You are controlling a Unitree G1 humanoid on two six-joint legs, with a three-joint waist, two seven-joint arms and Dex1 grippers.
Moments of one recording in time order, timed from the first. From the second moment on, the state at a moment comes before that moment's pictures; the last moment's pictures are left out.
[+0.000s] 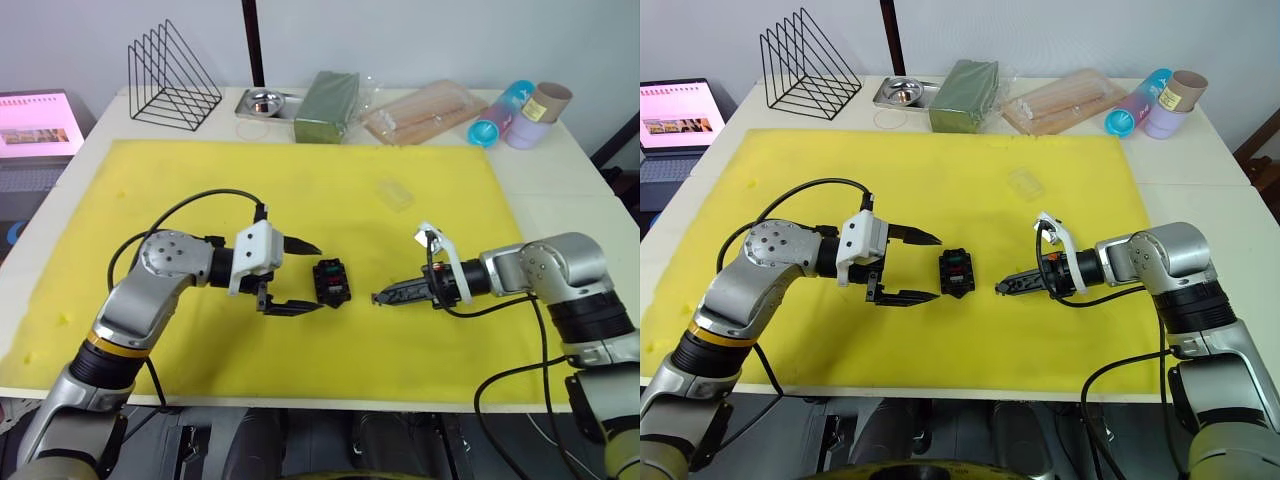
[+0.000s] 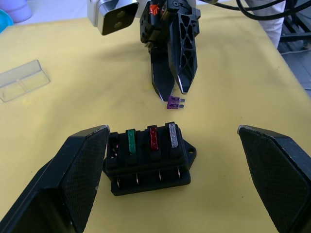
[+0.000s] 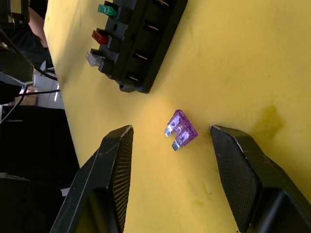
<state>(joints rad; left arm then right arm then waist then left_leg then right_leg) -0.48 0.65 -0.20 -0.24 -0.34 0.32 -1.19 -0.66 -0.77 0.19 0.12 0.76 1.39 1.02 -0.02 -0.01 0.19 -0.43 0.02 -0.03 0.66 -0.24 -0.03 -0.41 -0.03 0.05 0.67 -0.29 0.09</state>
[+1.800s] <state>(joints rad) -0.50 0.64 -0.22 -0.24 -0.32 0.32 -1.19 -0.68 -0.76 0.21 0.20 0.69 1.38 1.09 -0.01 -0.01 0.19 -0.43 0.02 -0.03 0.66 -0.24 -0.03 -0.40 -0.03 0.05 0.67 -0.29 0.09</state>
